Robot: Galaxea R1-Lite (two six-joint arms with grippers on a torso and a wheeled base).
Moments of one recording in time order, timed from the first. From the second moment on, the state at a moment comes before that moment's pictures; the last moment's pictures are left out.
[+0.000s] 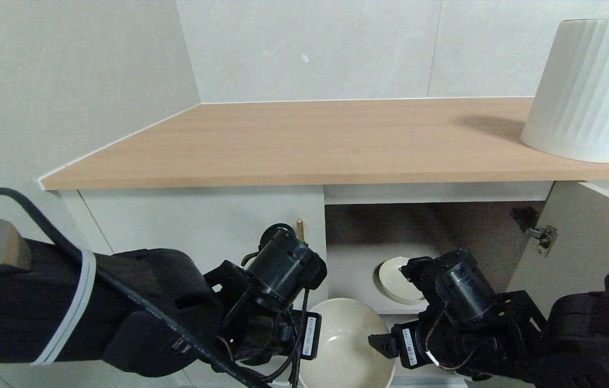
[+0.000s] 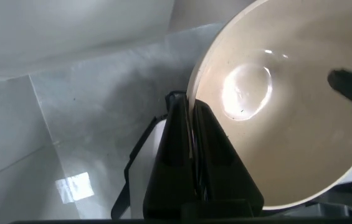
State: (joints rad) left arm -0.81 1.88 -1.03 0.18 0.19 -0.55; right arm 0.78 1.85 -0.74 -0.31 -0.14 0.43
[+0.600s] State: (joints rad) left arm -0.81 1.88 -1.02 0.18 0.19 -0.55; right arm 0.78 1.85 -0.74 -0.31 -0.14 0.43
